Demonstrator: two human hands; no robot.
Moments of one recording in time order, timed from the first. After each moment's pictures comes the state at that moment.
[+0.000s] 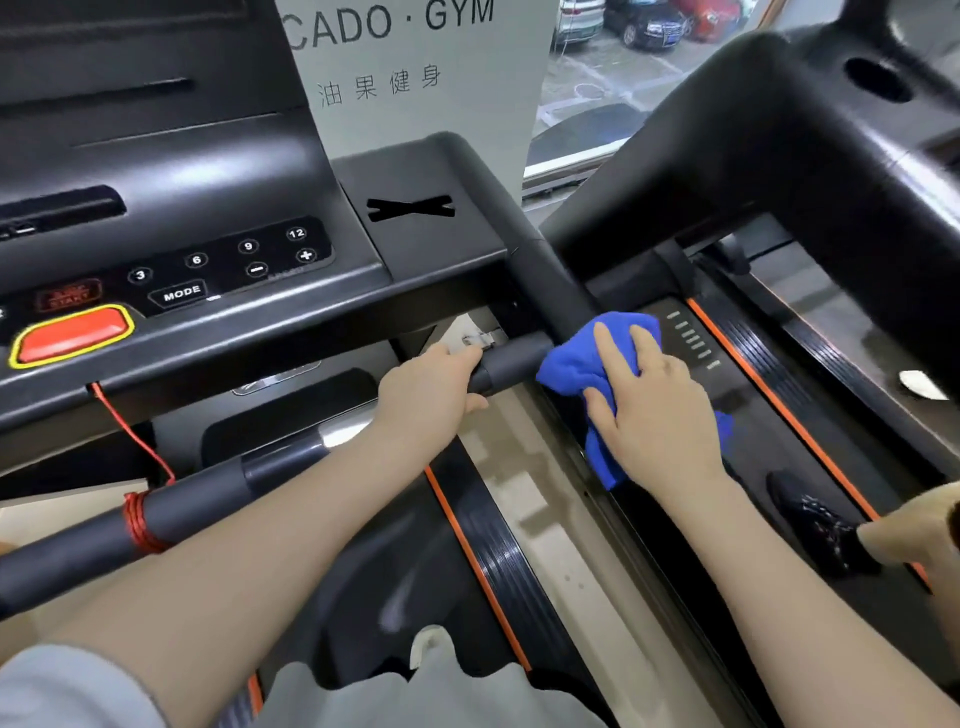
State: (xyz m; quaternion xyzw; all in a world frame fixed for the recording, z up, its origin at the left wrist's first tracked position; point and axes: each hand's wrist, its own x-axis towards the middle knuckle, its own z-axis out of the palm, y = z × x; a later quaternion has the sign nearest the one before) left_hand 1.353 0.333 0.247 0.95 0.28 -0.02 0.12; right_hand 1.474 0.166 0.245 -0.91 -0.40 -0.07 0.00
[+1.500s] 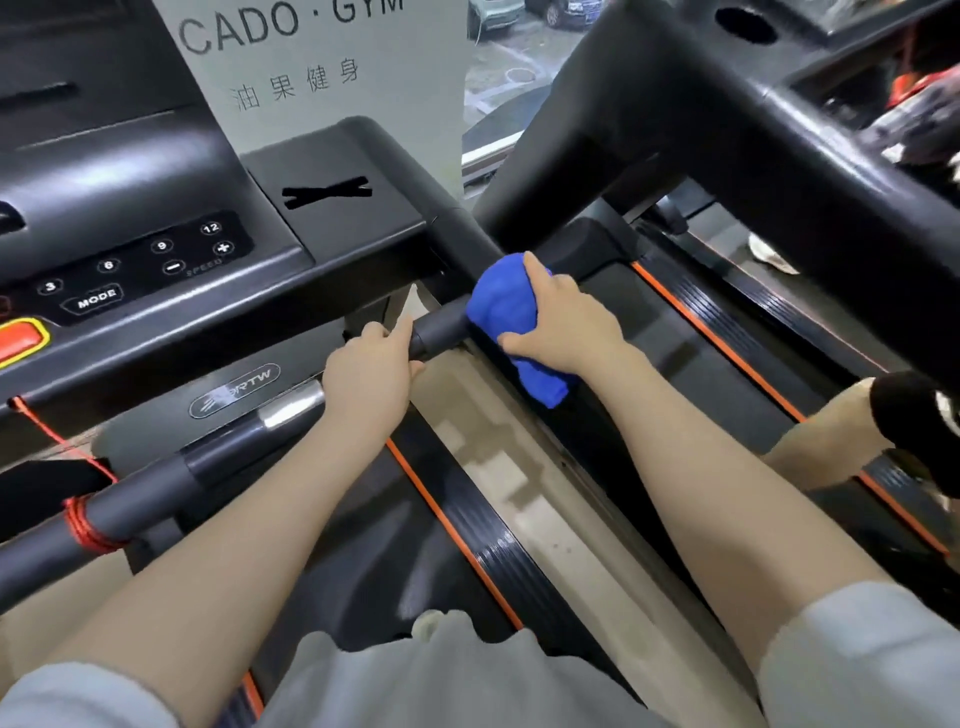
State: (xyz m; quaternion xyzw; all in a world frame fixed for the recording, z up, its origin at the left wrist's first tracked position) left_hand 1.352 0.317 0.232 0.95 0.30 0.01 0.03; right_hand 1.499 0.185 0.257 -0.93 -0.34 0.13 0.11
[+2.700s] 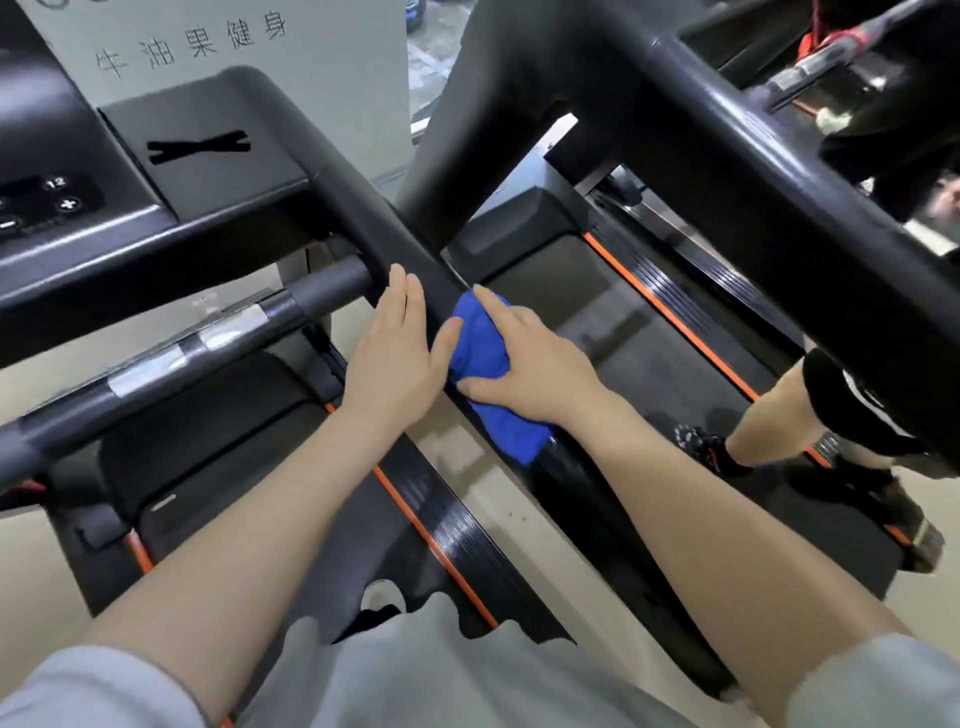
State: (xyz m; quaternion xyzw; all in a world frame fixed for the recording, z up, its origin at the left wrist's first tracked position) left_hand 1.398 0.197 0.236 0.93 0.24 0.08 0.26; right_hand 1.481 0.070 0.250 -0.90 -0.37 0.18 0.17
